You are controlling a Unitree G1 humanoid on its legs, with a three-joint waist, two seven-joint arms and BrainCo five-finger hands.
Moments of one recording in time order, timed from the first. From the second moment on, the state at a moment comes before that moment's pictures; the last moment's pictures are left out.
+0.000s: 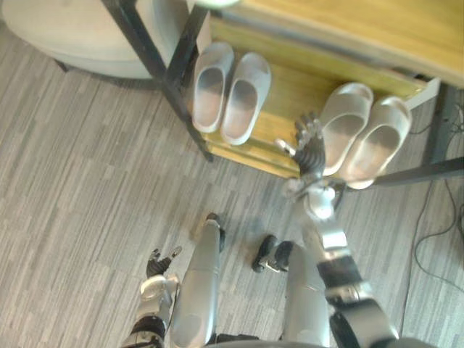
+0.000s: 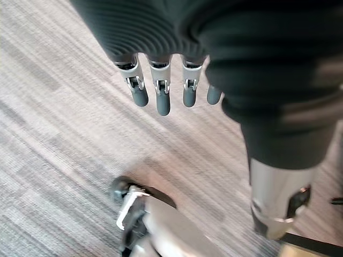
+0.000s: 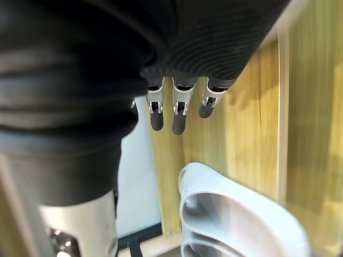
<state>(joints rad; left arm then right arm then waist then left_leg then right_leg) -0.09 0.06 0.29 0.92 -0.12 -0.07 0.19 -0.27 -0.11 0.17 0.07 0.21 -0.12 -0.28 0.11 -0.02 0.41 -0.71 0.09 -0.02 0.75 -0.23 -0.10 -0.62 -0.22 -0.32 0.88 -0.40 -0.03</state>
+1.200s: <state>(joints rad) -0.04 0.08 -0.45 0.93 0.06 -0.07 0.06 0.07 -0.08 -0.08 1.01 -0.05 -0.02 -0.10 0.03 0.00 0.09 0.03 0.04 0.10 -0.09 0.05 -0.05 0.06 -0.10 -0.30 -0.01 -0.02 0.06</state>
